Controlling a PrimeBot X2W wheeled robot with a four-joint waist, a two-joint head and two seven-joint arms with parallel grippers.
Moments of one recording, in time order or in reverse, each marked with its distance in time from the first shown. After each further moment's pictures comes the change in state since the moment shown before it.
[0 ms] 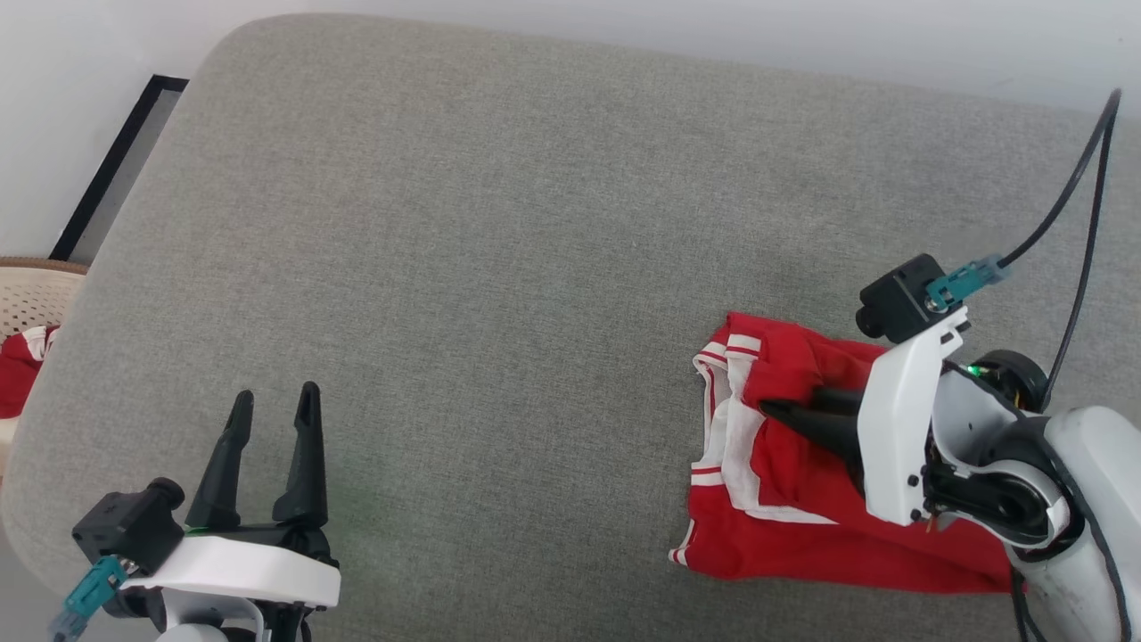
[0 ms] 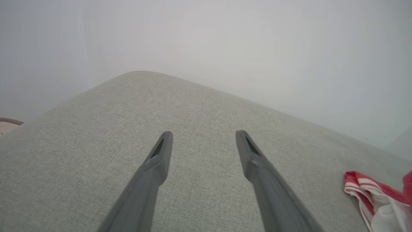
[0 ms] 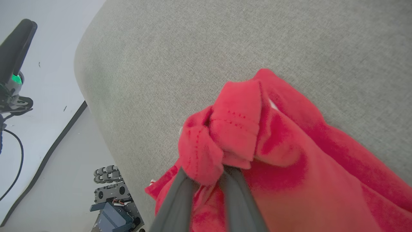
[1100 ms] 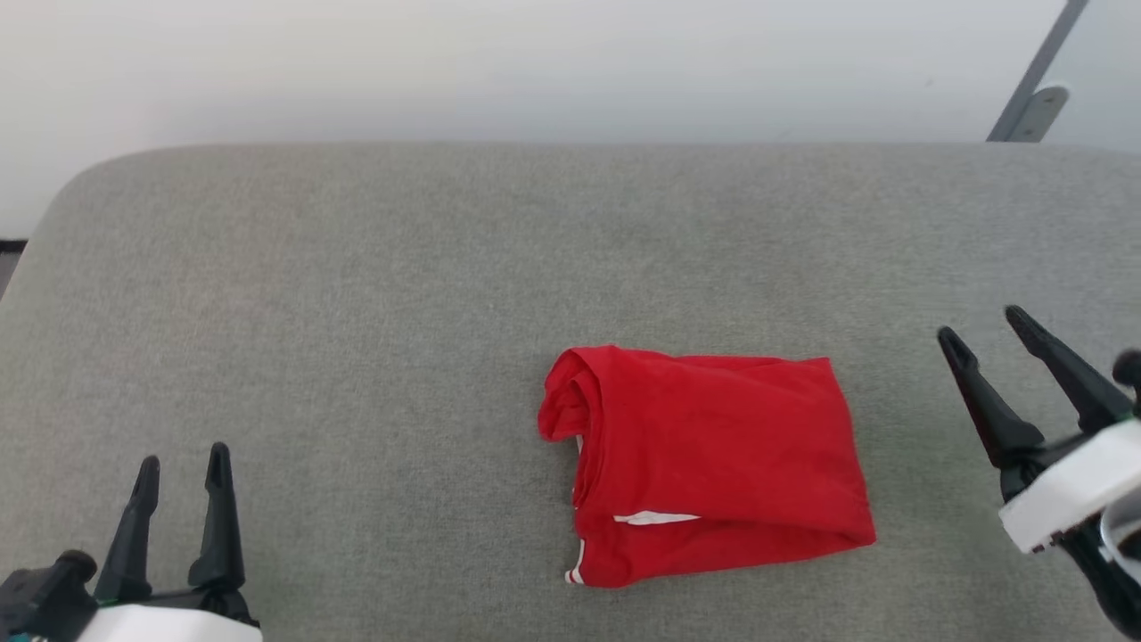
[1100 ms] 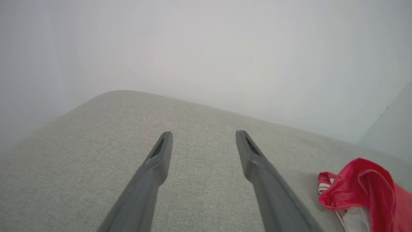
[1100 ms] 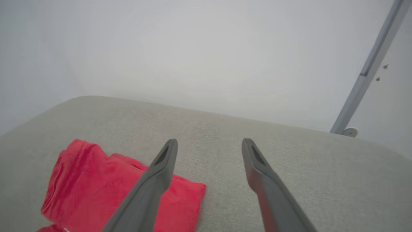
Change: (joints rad) left arm 0.135 0.036 0.133 -0.058 0.029 0.000 0.000; right arm 0.276 -0.079 -0.248 0.011 -0.272 0.000 -0.800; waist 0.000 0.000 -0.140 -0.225
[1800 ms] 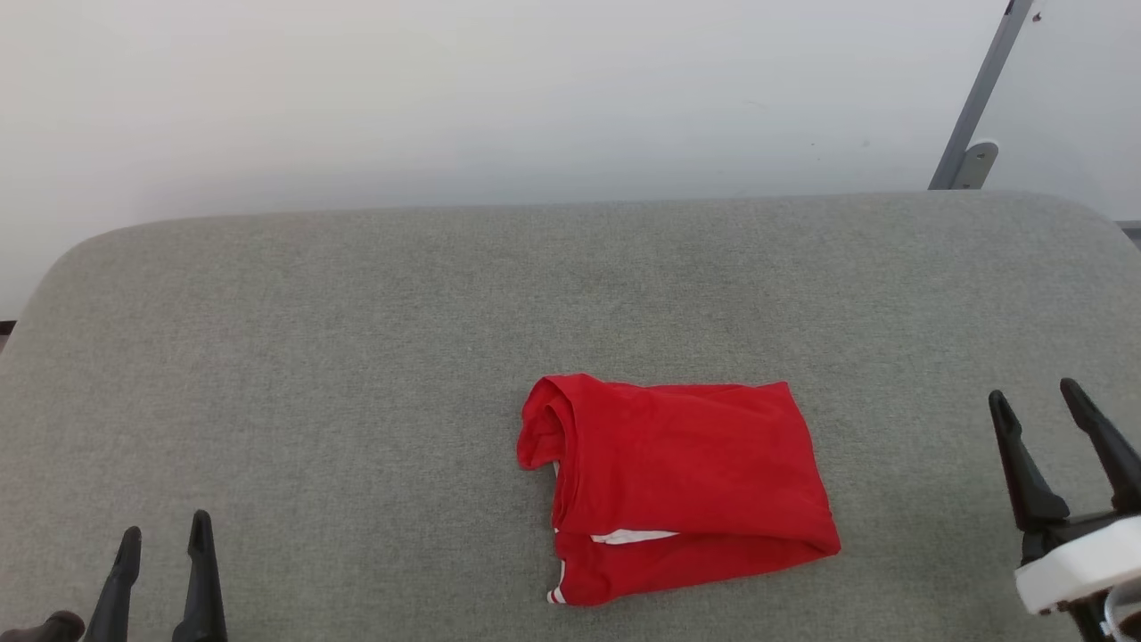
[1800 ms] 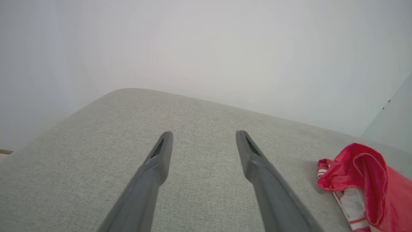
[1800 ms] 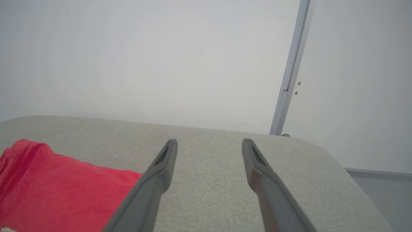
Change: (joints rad) left arm 0.093 -0.003 0.044 0.028 0.026 0.000 0.000; right arm 0.097 0.084 -0.090 0.205 -0.158 0.000 -0.280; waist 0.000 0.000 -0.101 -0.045
